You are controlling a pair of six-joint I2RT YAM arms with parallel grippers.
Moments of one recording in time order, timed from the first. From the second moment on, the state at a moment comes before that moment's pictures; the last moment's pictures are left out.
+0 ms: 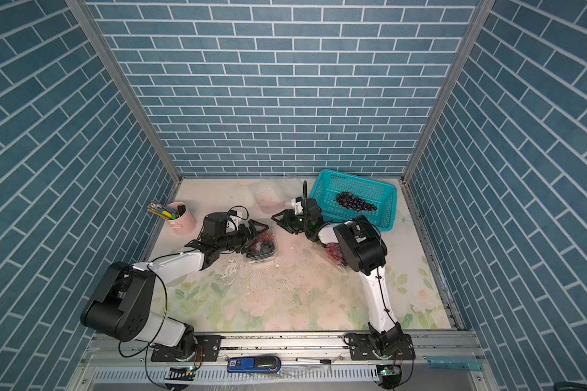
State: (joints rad) left arm -0.33 1.49 0.68 0.24 0.55 -0.99; right arm 0.58 2.22 1.28 0.55 -0.66 1.12
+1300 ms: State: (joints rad) left arm -0.29 1.45 0.66 0.21 0.57 -0.97; right arm 0.65 2.22 1.46 0.28 -0.63 1.05
